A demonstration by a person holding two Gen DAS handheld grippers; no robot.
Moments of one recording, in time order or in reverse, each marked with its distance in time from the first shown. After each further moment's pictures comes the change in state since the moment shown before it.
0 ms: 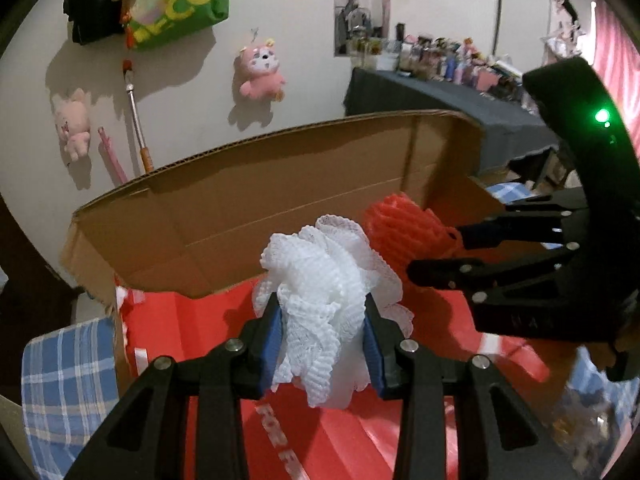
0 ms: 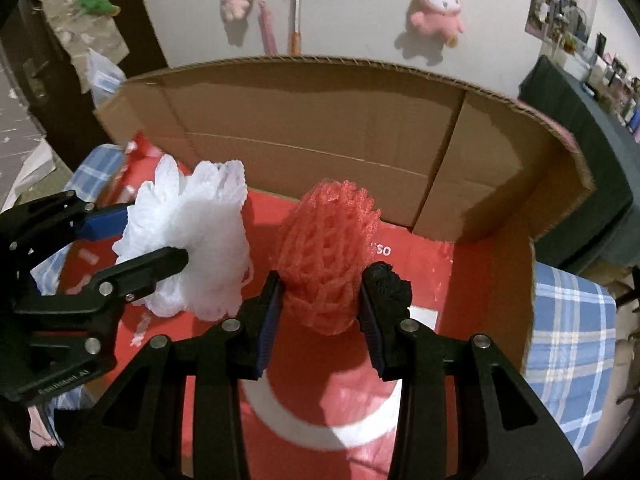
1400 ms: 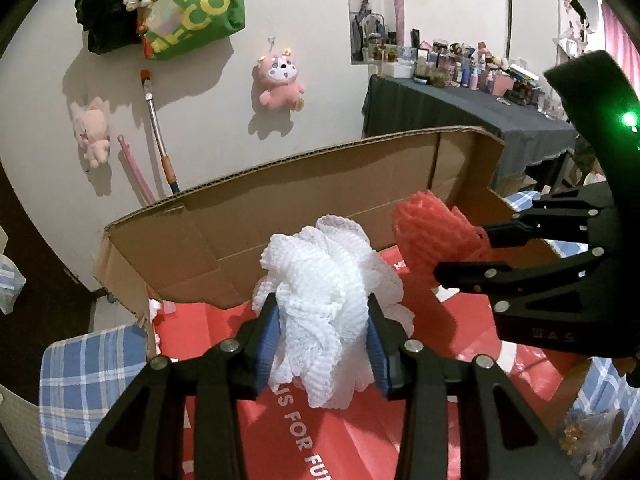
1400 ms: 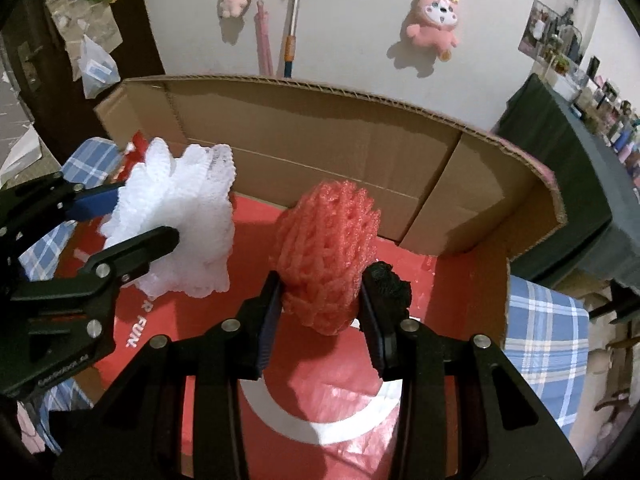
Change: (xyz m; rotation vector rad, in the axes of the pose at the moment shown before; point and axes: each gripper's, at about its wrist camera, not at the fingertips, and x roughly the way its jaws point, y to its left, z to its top) left arm -0.015 0.013 0.012 -0.011 -0.025 0.062; right arm -0.014 0.018 0.008 -0.036 -0.005 -0.080
